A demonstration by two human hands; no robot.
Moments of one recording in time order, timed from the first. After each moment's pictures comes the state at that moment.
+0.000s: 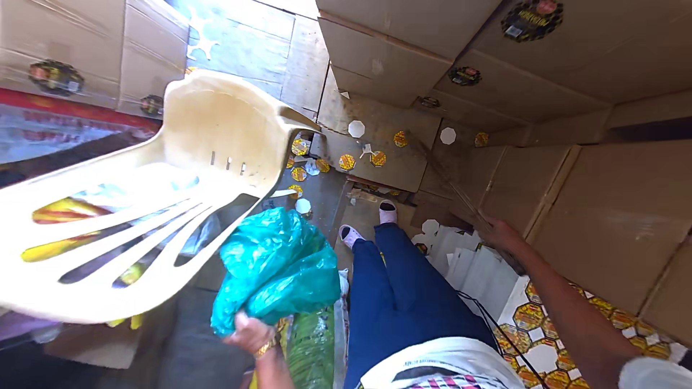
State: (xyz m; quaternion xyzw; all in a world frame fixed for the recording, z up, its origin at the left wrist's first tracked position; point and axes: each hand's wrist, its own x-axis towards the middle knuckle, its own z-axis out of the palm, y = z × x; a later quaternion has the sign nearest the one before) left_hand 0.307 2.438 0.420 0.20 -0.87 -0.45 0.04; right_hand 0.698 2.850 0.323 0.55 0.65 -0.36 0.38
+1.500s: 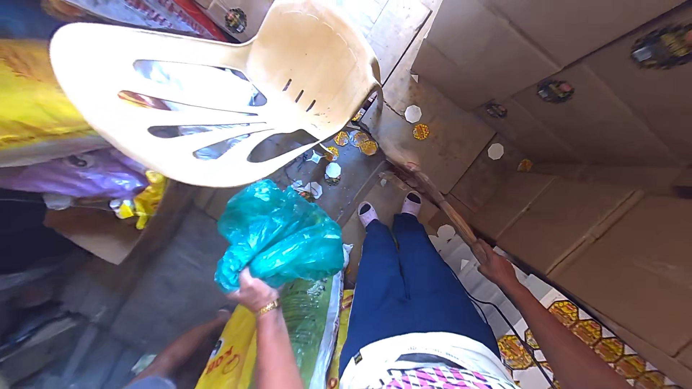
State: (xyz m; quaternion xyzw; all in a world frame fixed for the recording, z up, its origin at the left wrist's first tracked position) left_hand 0.309 2.293 0.413 0.28 -0.81 -0.50 0.13; right_hand 0.661 2.707 0.319 0.47 0.71 -0.26 0.46
